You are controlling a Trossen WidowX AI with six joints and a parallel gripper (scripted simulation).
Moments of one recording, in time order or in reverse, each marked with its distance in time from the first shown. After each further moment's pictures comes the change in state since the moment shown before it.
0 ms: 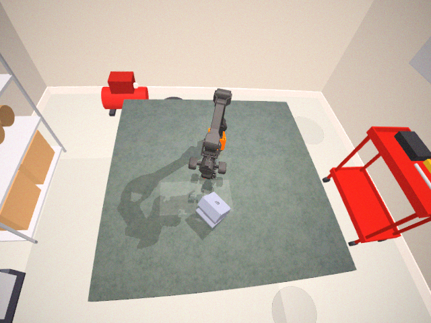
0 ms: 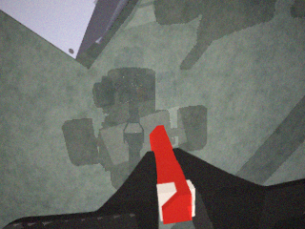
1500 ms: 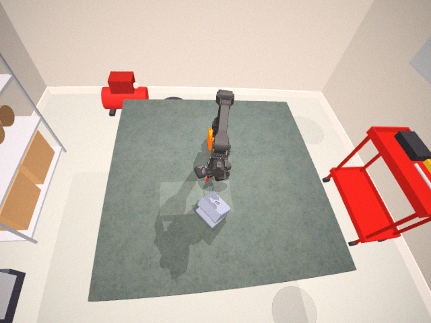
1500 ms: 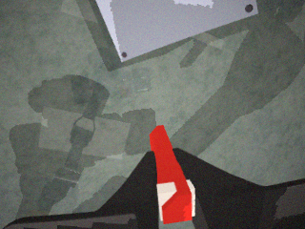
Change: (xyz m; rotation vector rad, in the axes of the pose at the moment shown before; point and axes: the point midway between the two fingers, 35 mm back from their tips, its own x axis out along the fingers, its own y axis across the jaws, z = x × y) arm -0.011 0.023 0.021 -0.568 -0.032 -0.123
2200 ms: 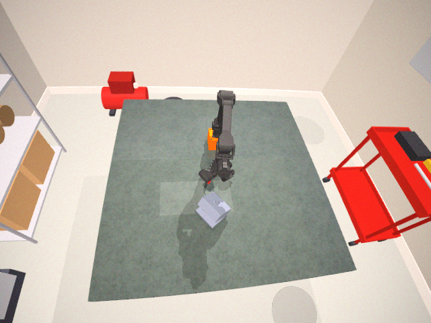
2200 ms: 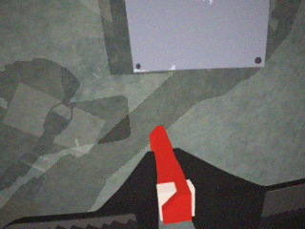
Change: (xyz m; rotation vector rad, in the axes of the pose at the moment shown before) arm -0.007 0.005 0.015 -0.262 -0.001 -0.059
